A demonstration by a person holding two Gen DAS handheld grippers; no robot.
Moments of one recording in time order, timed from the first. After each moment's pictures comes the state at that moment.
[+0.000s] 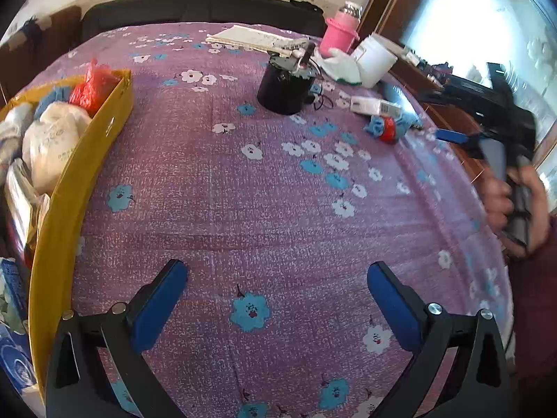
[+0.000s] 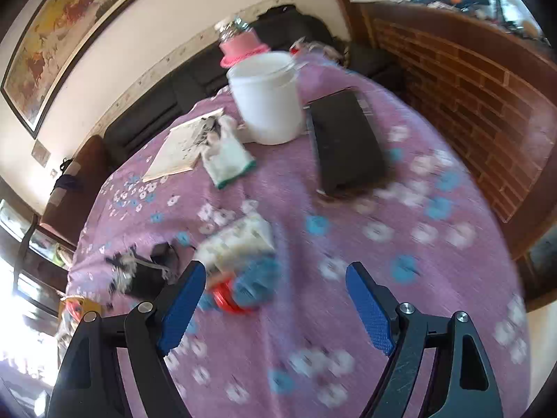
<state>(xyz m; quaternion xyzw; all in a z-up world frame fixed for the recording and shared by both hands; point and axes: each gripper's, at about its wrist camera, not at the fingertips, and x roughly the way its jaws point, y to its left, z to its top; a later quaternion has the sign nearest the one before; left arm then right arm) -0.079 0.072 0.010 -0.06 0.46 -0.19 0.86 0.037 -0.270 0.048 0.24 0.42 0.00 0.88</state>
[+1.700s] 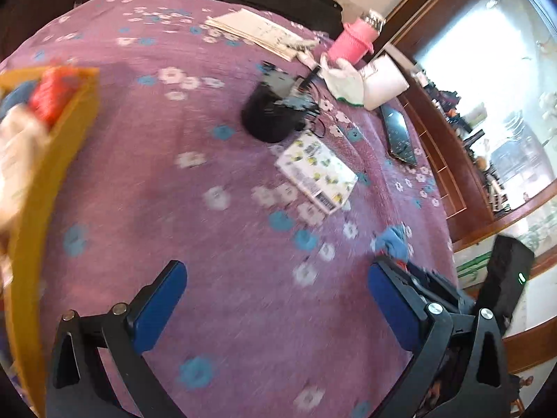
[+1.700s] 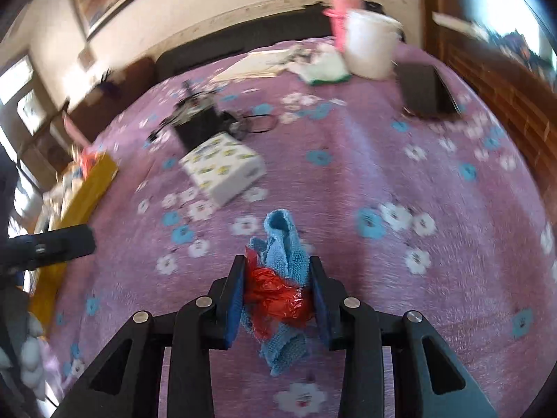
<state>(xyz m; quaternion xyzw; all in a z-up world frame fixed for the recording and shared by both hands) -0.014 0.039 0.028 -0.14 0.51 -0.19 0.83 -0.075 -0.196 0.000 0.14 0.42 0.10 0.89</state>
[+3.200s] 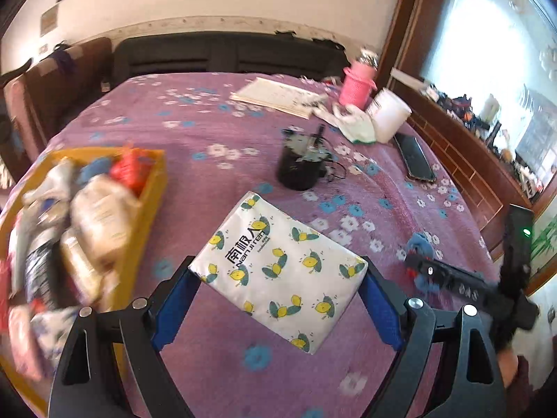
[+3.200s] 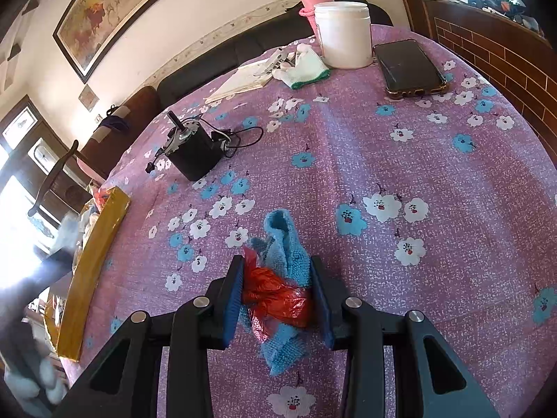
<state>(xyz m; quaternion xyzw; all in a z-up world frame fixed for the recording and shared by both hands) -0.083 0.070 0.079 -0.05 0.39 -0.11 0.91 -0.077 -0.209 -0.002 0.17 0.41 0.10 0.89</state>
